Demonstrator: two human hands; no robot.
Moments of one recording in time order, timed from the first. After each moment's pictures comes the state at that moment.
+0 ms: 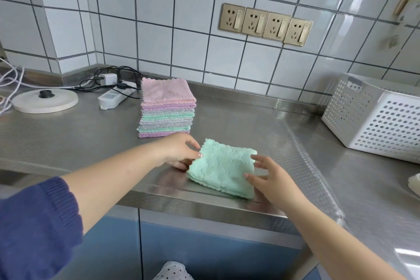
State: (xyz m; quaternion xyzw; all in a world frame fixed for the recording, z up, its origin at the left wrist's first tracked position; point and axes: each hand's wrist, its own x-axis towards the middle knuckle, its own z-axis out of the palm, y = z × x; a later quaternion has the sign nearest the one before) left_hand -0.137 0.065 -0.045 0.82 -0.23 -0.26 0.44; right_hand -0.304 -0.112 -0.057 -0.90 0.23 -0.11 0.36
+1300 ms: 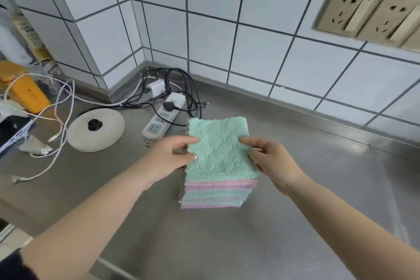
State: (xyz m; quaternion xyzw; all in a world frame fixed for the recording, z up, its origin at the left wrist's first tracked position) left_hand 0.037 0.131 0.049 0.85 -0.10 -0.19 0.49; right_hand -0.006 -0.108 0.039 -0.76 0.16 0.09 0.63
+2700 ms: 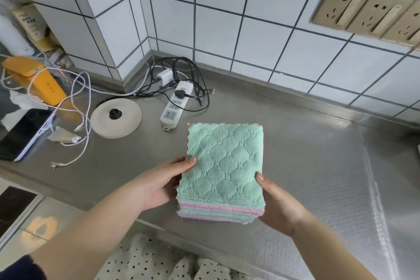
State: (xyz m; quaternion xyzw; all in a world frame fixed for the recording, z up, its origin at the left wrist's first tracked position) left_hand -0.021 0.204 0.043 0.50 0.10 -0.48 0.71; right_hand -0.122 -0.036 0.052 -0.43 0.11 0.28 0.85
